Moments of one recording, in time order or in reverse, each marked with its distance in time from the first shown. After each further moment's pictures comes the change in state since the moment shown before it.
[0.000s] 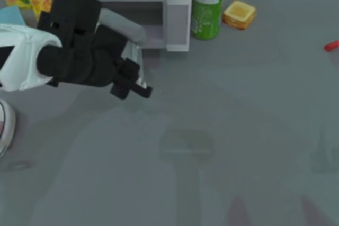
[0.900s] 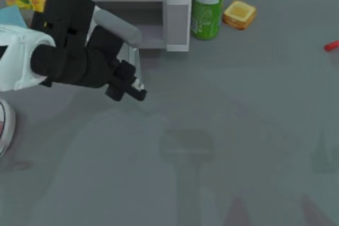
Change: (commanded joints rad) left arm 0.031 -0.013 -0.011 -0.011 0.034 0.058; right arm 0.000 0.000 0.000 0.000 0.000 0.000
